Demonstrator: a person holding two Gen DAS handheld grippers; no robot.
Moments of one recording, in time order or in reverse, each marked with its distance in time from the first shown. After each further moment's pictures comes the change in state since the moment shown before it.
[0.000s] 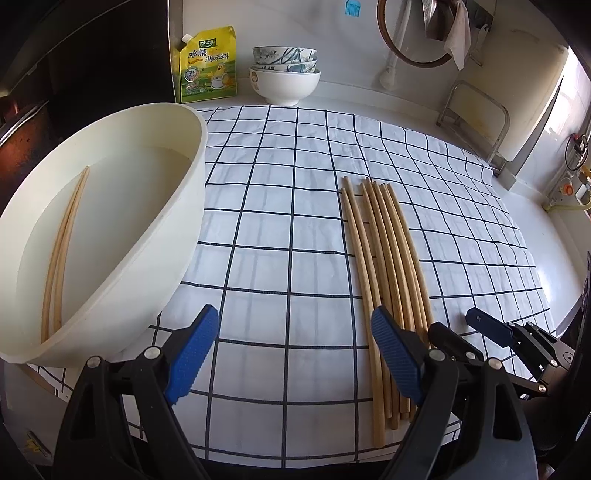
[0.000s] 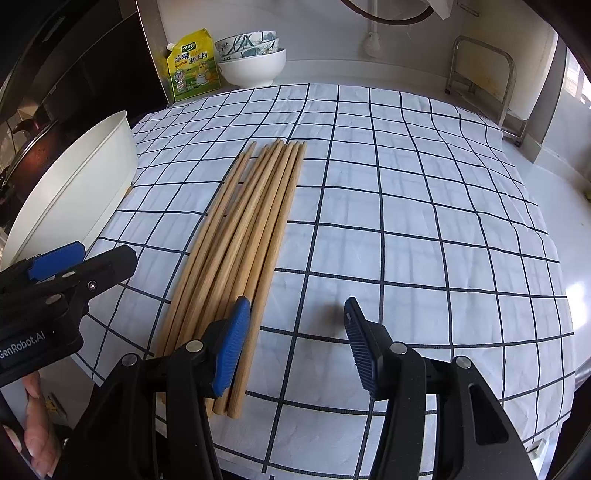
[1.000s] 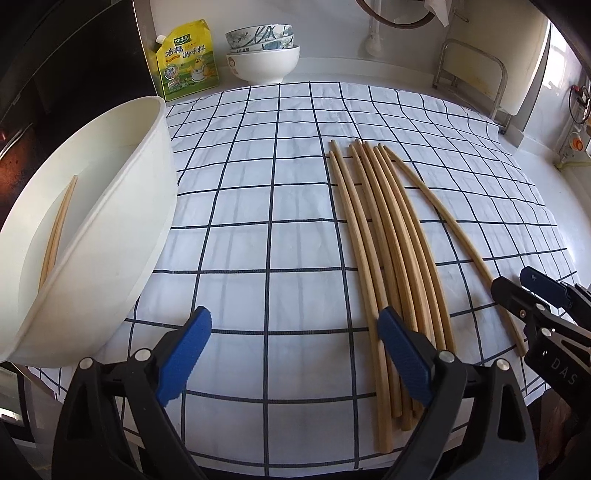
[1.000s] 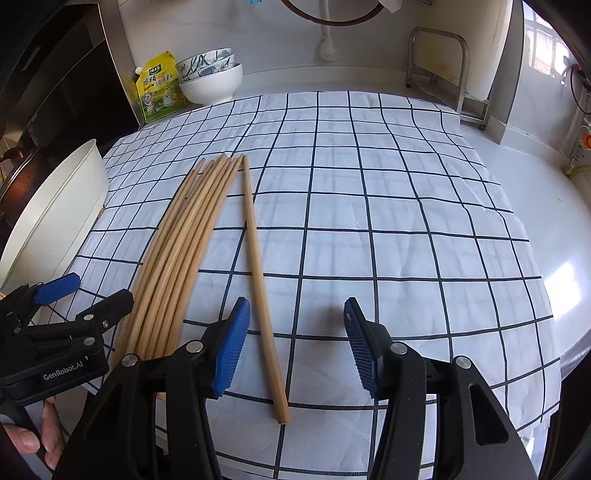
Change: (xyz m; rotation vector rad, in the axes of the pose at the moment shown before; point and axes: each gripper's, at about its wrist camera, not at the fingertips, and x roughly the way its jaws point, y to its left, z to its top) left arm 0.023 -0.025 -0.013 0.116 0.049 0.084; right arm -0.014 -0.045 -0.008 0.078 -0.042 -0.036
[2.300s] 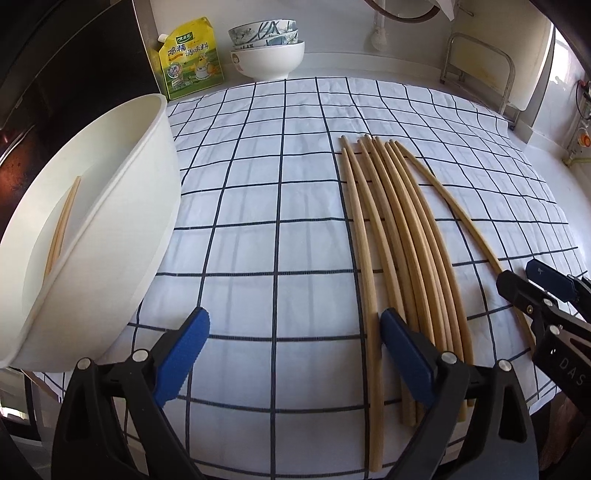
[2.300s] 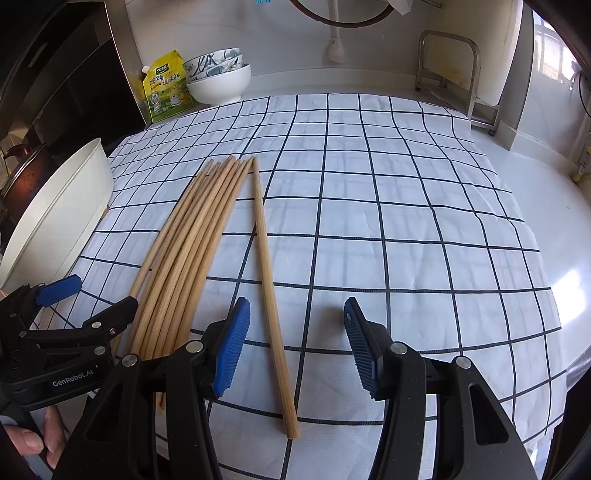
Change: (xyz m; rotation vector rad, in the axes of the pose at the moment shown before) left arm 0.010 -0.001 0.006 -0.004 0.009 0.037; right arm 0.008 0.005 0.008 -0.025 -0.012 0.017
